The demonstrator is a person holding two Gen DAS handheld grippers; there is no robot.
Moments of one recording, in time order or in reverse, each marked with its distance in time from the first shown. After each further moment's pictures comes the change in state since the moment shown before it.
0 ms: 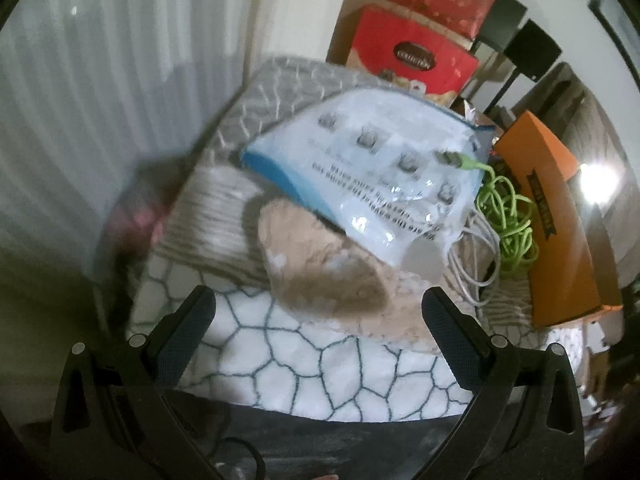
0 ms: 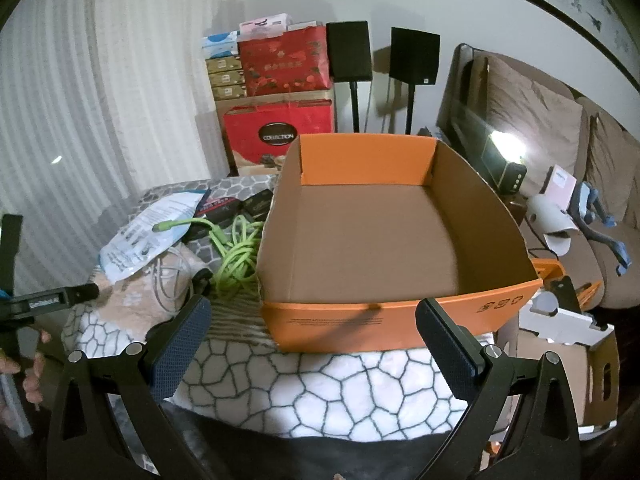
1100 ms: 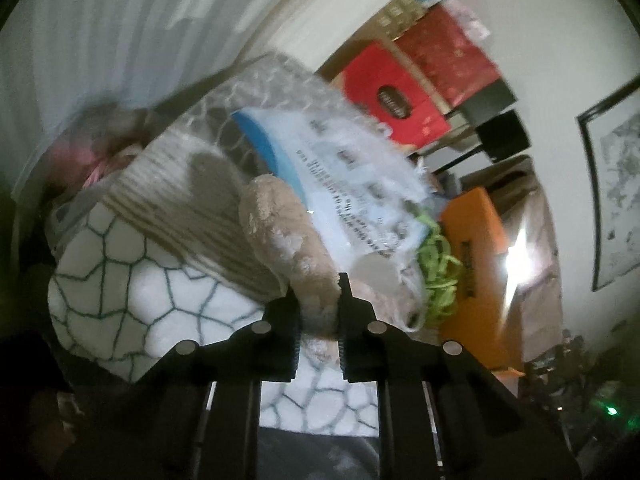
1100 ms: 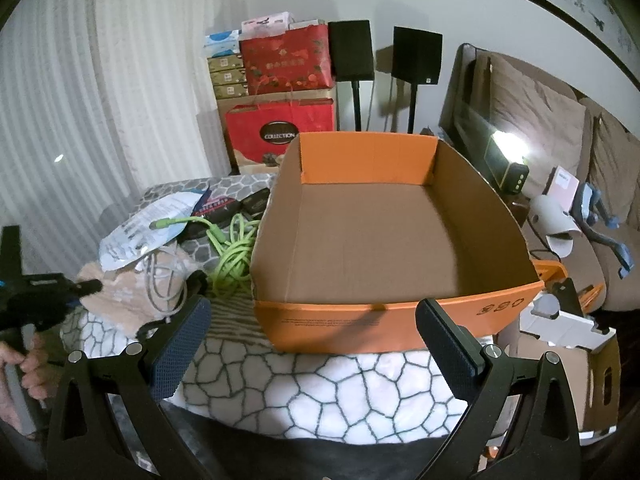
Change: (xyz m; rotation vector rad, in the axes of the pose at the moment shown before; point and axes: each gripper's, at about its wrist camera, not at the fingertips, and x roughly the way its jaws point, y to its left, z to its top) left arm -0.006 0.029 0.000 -0.288 -0.063 -0.337; right arm 0.004 -0.006 -0.002 -0.006 0.000 0.012
